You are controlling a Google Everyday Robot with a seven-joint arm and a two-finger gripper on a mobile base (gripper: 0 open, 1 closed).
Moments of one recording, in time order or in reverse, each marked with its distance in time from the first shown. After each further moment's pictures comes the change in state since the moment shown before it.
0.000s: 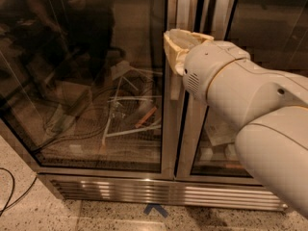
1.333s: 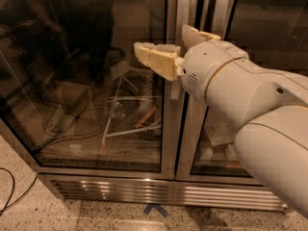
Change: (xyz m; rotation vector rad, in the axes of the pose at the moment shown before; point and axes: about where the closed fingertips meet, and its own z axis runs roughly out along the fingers) arm 0.001 -0.001 0.001 0.000 0.005 0.000
